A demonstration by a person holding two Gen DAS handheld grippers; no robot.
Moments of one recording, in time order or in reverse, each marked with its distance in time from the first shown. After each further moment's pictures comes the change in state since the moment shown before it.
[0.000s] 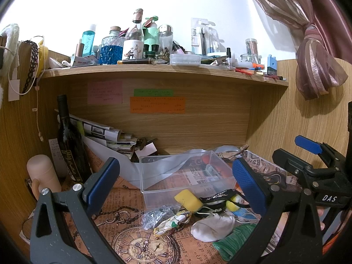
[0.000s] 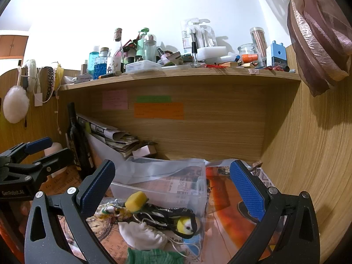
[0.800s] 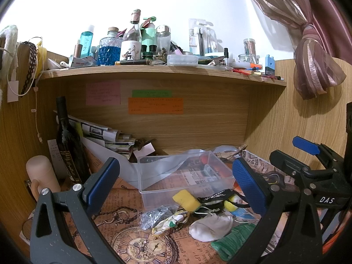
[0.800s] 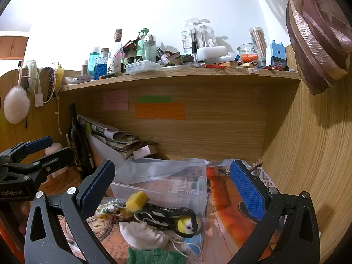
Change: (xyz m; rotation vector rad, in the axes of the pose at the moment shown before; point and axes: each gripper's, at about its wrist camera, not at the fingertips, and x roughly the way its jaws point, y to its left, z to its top) left arm -0.004 -0.002 0.005 0.002 -0.007 -0.010; right arm -0.002 0.003 0.001 0.007 -0.002 0.001
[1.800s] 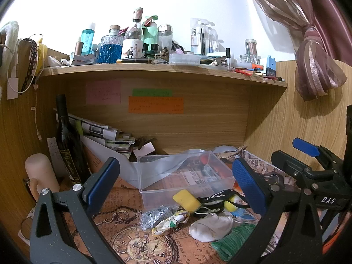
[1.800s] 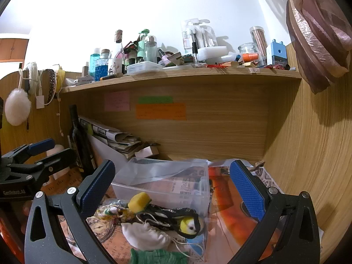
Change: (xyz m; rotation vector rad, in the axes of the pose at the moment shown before) left arm 0.004 0.006 0.001 -0.010 0.010 -0.003; right arm 0.000 0.001 0.000 0.010 -0.002 0.007
